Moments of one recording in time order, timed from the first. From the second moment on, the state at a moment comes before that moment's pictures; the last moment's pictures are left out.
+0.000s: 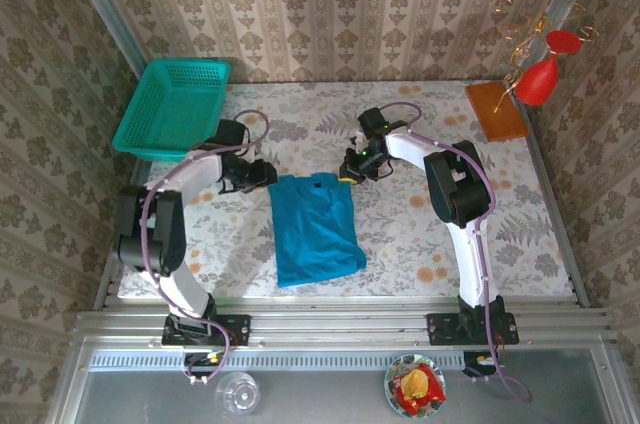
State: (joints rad) left arm -0.25 1.72 1.14 -0.59 0.40 -0.38; right arm 0.37 2.25 1.65 -0.67 -0.57 0.57
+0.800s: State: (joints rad) left arm -0.24 1.88 1.18 -0.54 0.49 -0.38; right arm 0.36 2.21 1.61 -0.74 -0.52 0.55
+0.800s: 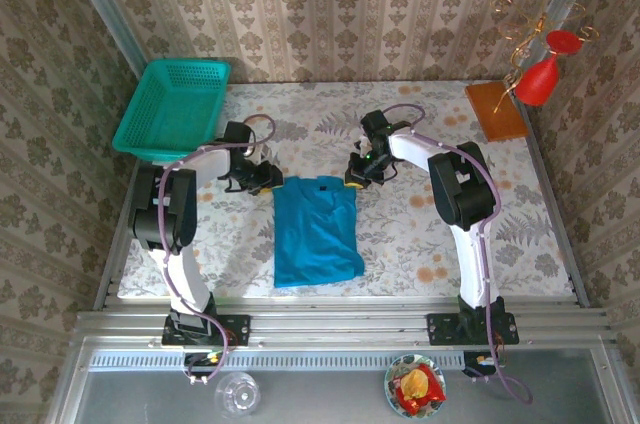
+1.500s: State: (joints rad) left arm -0.28 1.95 1.21 -0.45 0.60 -0.38; right arm 0.36 2.20 1.61 -0.75 -0.52 0.54
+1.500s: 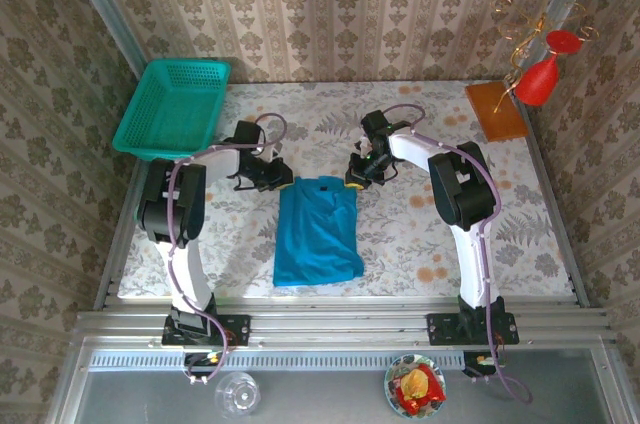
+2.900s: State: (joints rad) left arm -0.30 1.96 1.23 -0.46 0.54 -0.33; right arm 0.36 2.20 1.61 -0.77 -0.51 0.53
